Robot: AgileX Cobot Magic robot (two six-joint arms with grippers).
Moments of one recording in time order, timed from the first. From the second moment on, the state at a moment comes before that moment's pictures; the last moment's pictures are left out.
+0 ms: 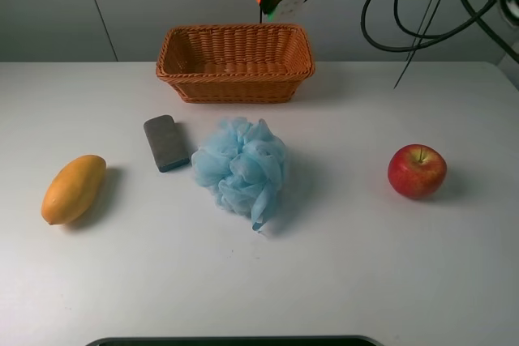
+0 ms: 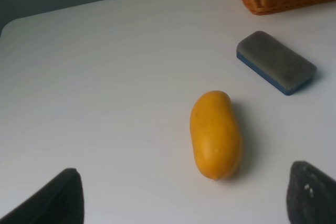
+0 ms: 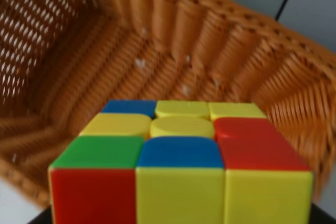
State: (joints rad) left arm -0.01 0.00 -0.52 -0.06 1.10 0.16; right arm 0.36 2.34 -2.23 0.23 1.02 -0.25
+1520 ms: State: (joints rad) left arm -0.01 0.00 -0.52 -0.06 1.10 0.16; right arm 0.37 2.50 -2.24 0.38 0.86 -0.33
